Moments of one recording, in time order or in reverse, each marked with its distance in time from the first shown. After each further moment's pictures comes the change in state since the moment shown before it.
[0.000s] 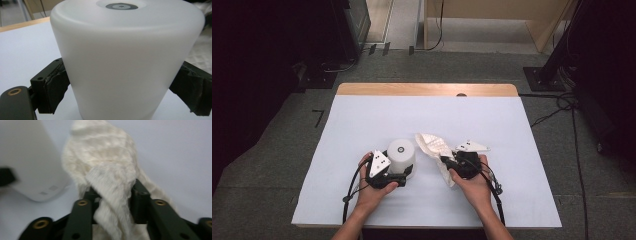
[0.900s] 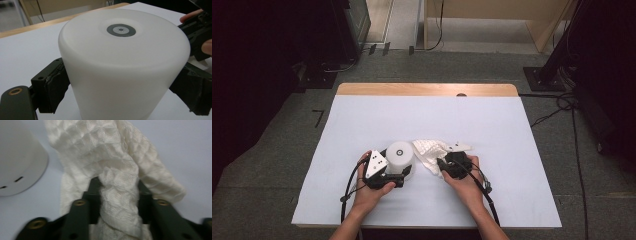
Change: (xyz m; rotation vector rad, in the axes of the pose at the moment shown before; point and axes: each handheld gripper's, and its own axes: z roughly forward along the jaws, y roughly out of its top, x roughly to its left) left arm 0.001 0.007 -0.009 -0.020 -0.024 0.000; right arm 0.010 -0.006 0.030 0.100 -0.045 -0.006
